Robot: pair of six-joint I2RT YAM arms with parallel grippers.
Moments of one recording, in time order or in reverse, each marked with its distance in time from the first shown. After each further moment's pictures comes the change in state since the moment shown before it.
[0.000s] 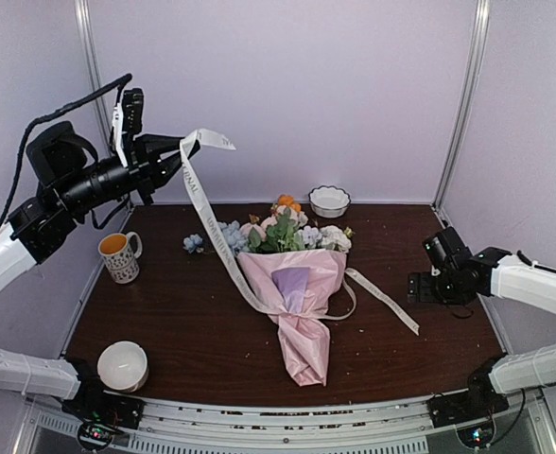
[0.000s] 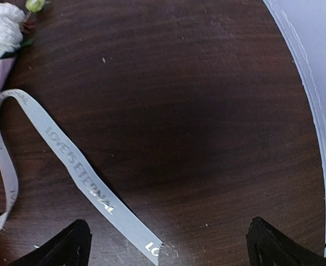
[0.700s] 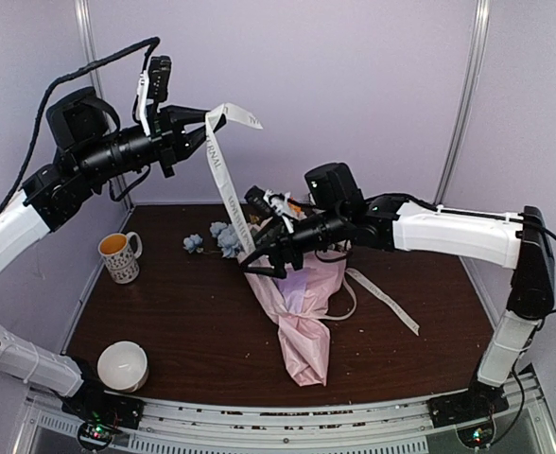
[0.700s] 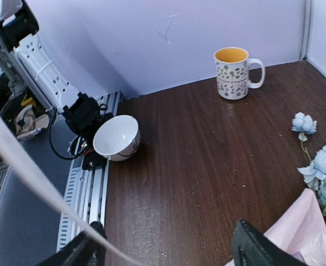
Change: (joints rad) left arm -0.072 0.185 0.251 -0.069 0.020 -0.003; right arm 0.462 0.612 0.792 0.435 -0.977 -0.549
